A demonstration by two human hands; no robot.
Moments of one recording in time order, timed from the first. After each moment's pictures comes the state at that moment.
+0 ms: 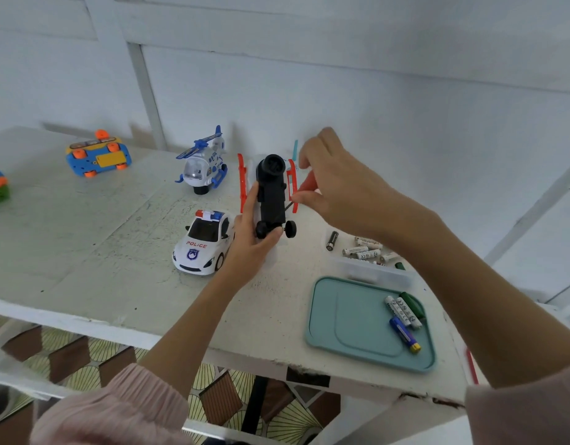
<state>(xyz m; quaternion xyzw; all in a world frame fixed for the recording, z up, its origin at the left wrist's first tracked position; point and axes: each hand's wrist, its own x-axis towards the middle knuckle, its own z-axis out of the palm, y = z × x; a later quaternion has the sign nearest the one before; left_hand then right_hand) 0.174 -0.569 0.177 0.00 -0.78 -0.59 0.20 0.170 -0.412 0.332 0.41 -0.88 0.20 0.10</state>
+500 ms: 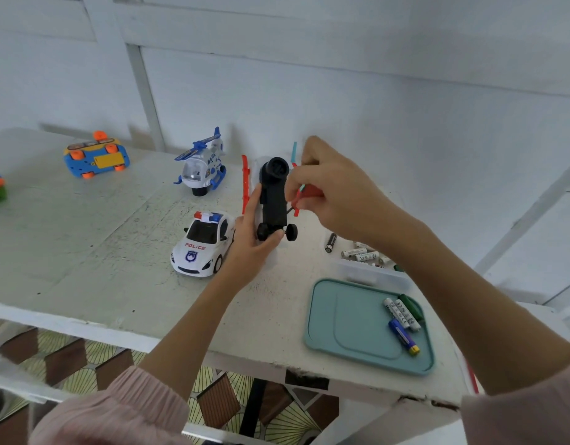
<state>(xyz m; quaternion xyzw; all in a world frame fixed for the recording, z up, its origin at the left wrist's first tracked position) 0.172 -0.568 0.178 -0.03 -0.77 -0.60 0.20 0.164 -0.414 0.323 0.45 -0.86 0.22 0.14</state>
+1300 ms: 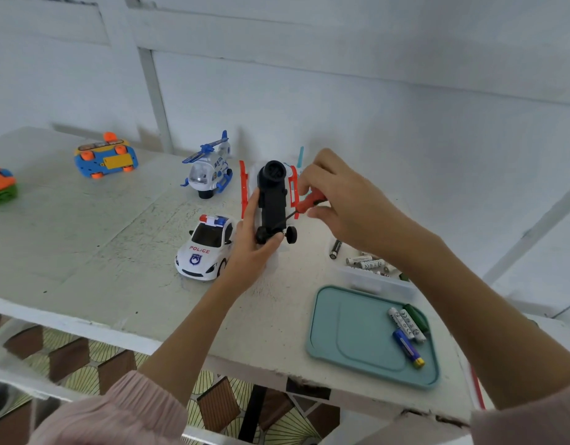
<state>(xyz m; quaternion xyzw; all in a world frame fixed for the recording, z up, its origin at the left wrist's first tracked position) 0.174 -0.571 0.177 0.00 -0.78 -0.59 0.21 0.162 -0.409 0.320 0.46 -0.86 0.18 0.12</state>
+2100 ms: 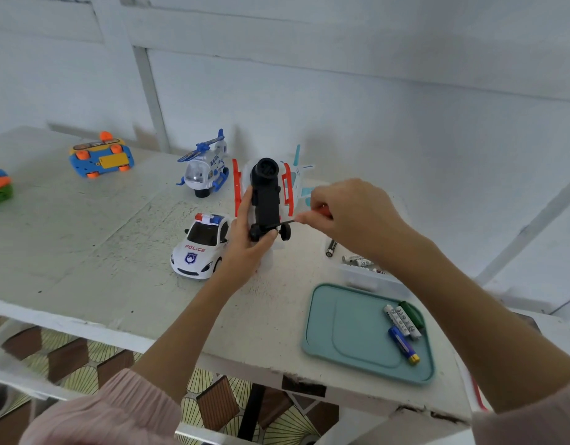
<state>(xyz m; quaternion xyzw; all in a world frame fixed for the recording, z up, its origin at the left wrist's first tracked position) 0.175 -0.571 0.179 -0.01 -0.77 -0.61 0.20 0.159 -0.400 0.311 0.37 -0.92 0.06 0.13</state>
